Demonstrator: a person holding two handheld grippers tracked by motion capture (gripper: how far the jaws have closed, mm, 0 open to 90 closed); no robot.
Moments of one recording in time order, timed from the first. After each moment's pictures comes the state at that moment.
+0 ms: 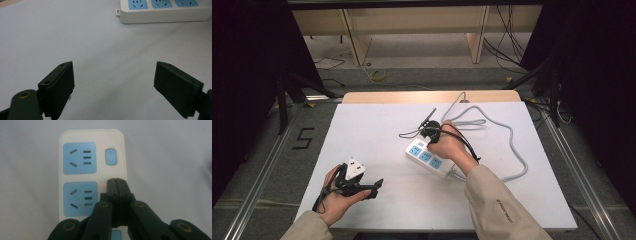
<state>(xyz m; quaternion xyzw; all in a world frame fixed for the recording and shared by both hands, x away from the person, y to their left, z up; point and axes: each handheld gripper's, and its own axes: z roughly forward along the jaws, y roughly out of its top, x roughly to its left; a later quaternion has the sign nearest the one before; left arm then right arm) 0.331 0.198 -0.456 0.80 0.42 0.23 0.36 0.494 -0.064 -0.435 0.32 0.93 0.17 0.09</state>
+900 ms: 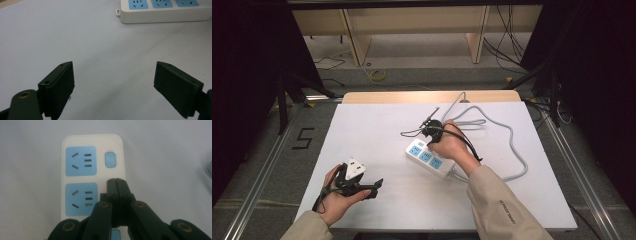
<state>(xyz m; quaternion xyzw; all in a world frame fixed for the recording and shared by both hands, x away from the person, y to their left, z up) 0.331 0.198 -0.456 0.80 0.42 0.24 0.36 0.492 -0.069 -0.431 0.33 0.92 0.20 0.08</state>
